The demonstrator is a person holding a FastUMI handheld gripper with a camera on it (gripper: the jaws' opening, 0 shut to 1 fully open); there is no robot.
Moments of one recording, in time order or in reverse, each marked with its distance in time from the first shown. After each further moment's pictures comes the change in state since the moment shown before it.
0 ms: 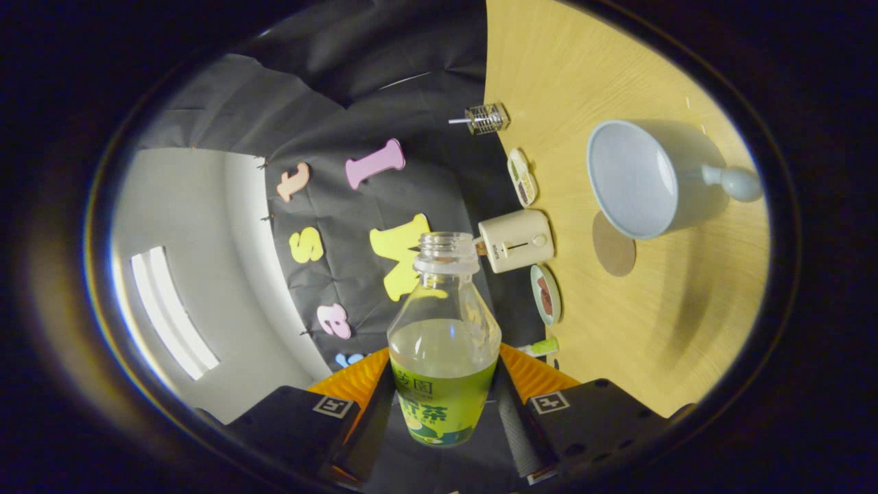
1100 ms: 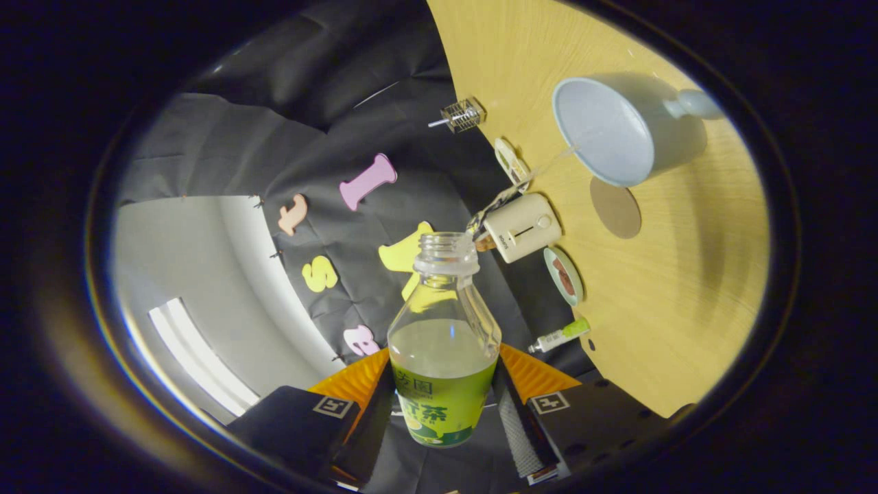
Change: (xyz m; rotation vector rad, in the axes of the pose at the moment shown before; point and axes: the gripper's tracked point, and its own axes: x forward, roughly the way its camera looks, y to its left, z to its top) arm 0.006 0.023 -0.006 0.186 -0.024 0.089
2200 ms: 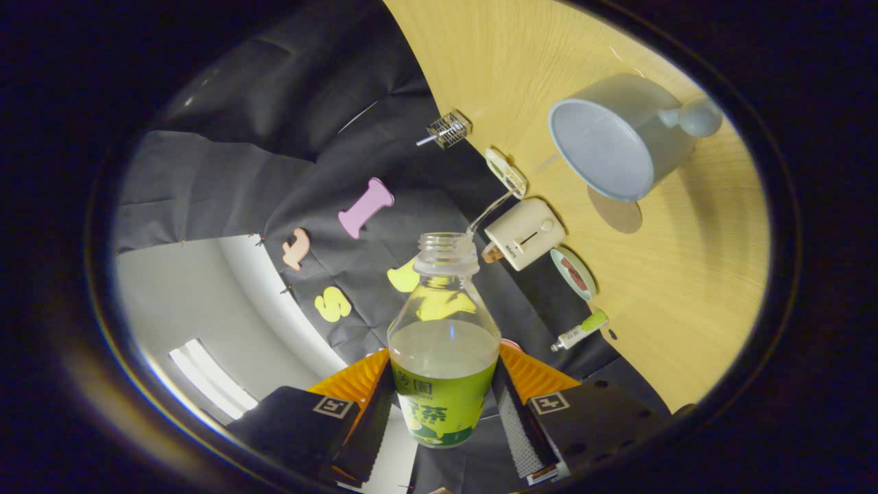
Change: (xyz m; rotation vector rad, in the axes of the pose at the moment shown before) arm -0.001 0.021 0.018 0.151 -0.047 0.031
